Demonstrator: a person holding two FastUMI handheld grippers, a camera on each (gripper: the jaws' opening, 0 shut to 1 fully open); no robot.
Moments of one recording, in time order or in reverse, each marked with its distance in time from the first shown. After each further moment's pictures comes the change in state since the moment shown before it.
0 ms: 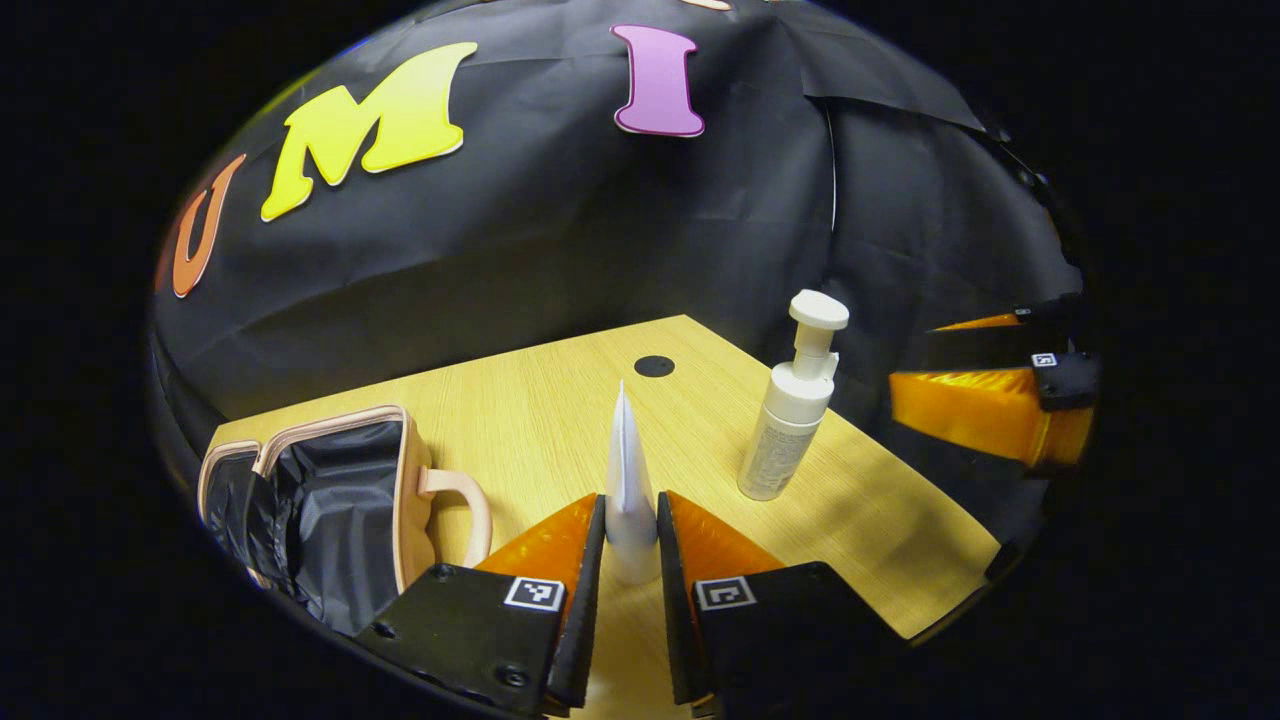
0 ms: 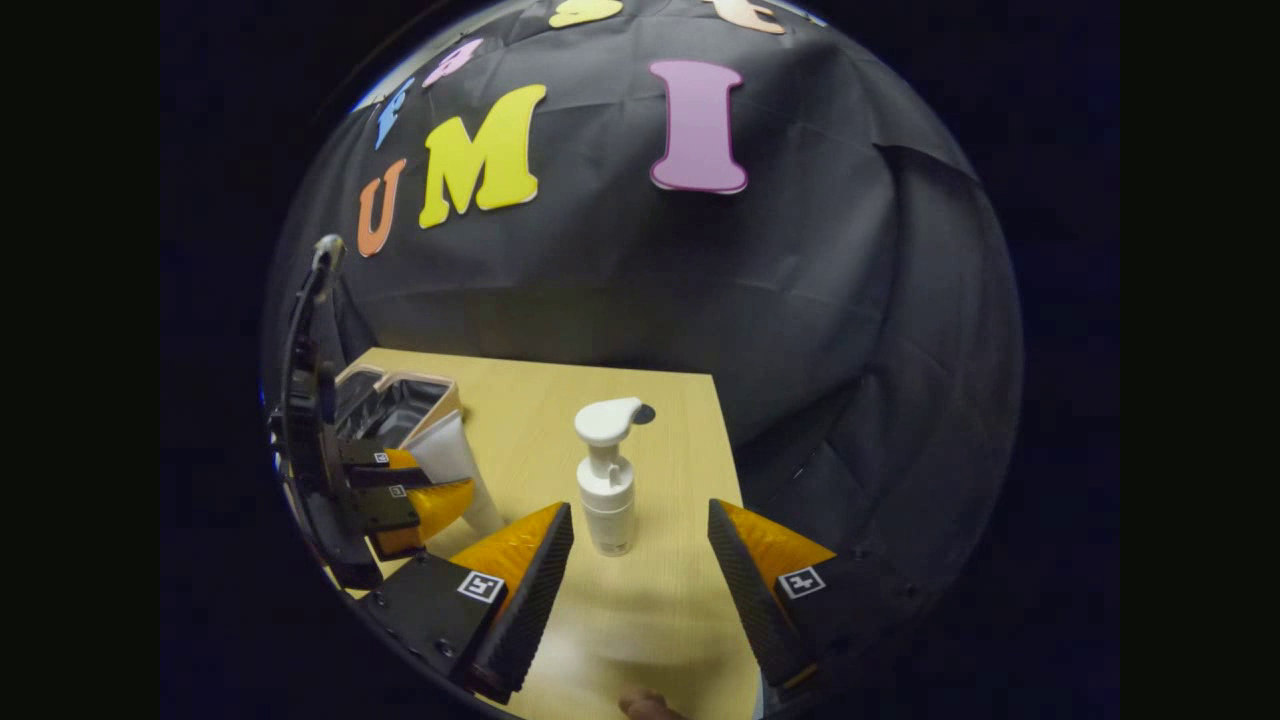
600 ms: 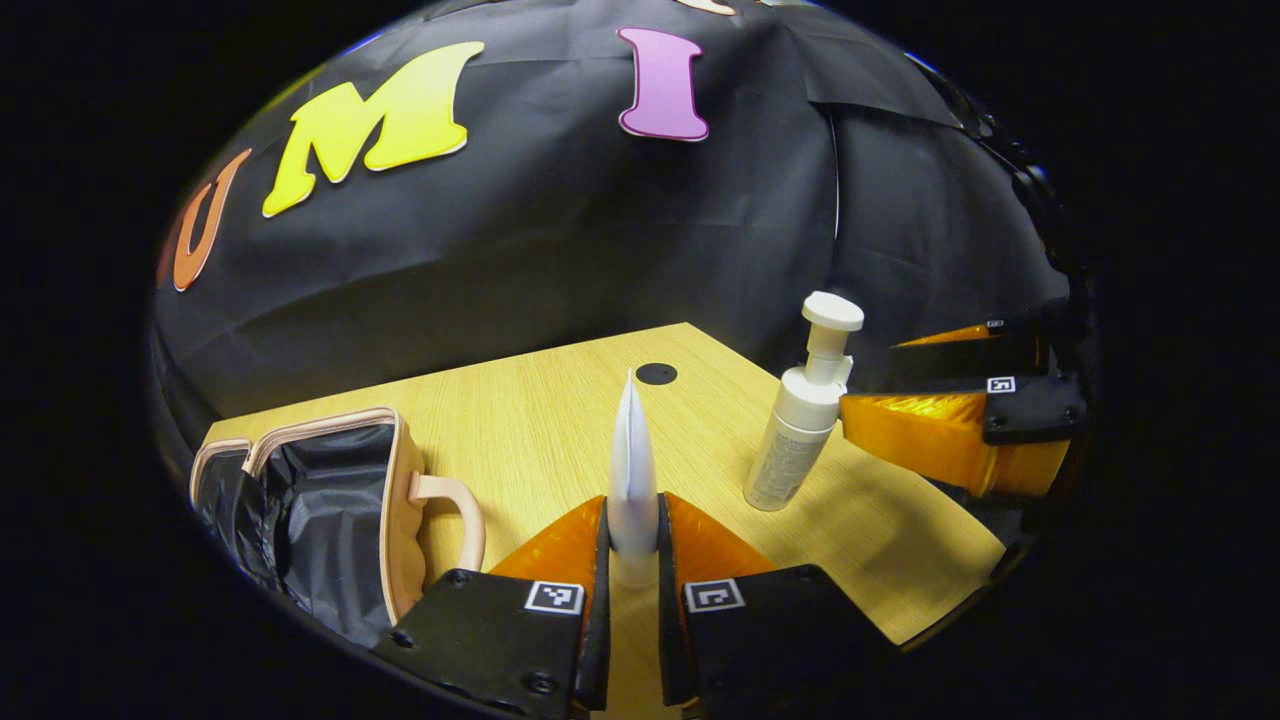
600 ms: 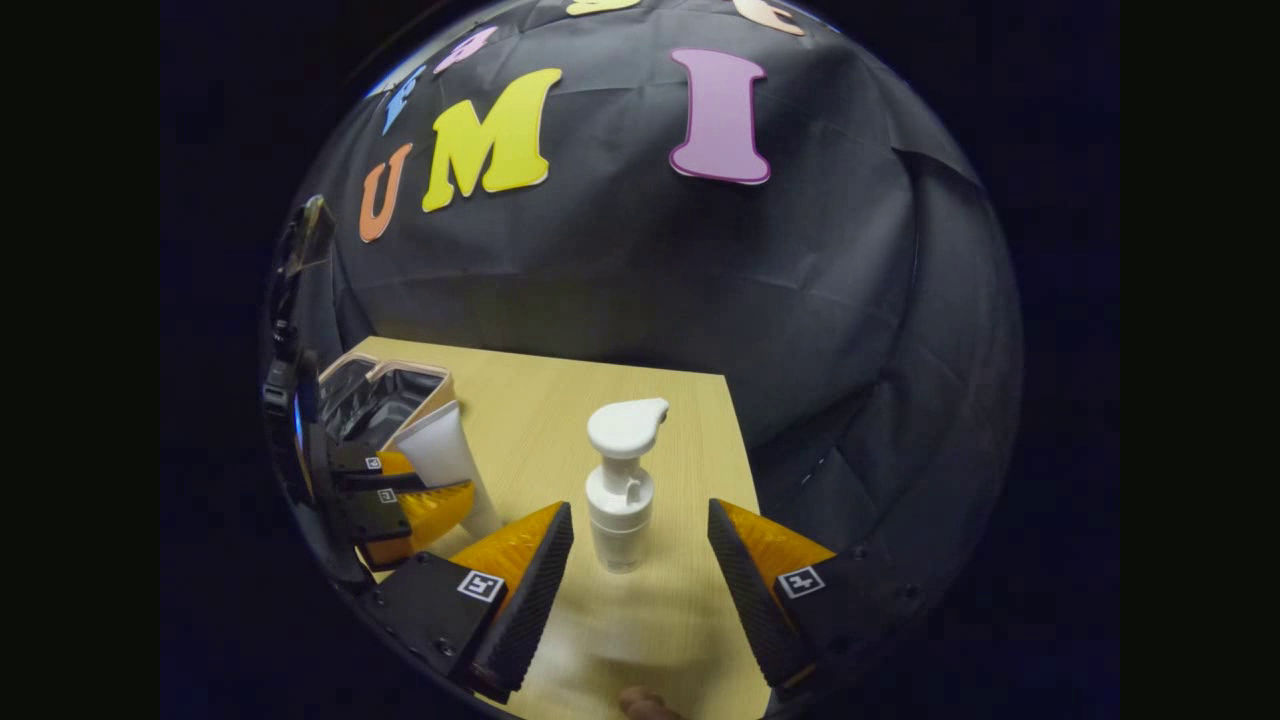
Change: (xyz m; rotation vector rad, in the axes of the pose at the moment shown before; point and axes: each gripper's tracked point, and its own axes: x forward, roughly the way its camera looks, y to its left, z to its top) left arm 0.011 0.002 0.000 -0.032 -0.025 -0.004; right arm 0.036 0.012 0.006 -0.014 -0.010 0.000
